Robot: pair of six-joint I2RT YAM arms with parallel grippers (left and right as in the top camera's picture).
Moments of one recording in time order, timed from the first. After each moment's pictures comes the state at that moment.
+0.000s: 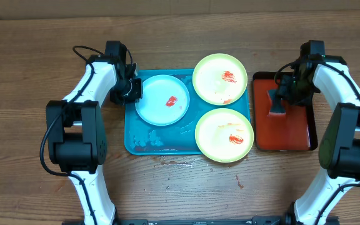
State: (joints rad) left arm -0.05 2.14 1.54 -0.89 0.18 -0.10; right arm -0.12 2.02 1.46 -0.90 -0.11 0.20
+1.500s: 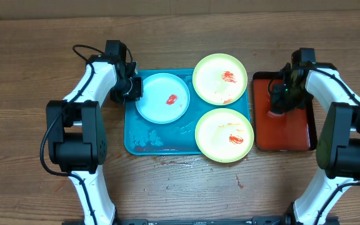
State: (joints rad) left arm -0.05 2.14 1.54 -0.86 0.18 -0.10; right arm -0.09 2.02 1.37 -0.83 -0.13 0.09
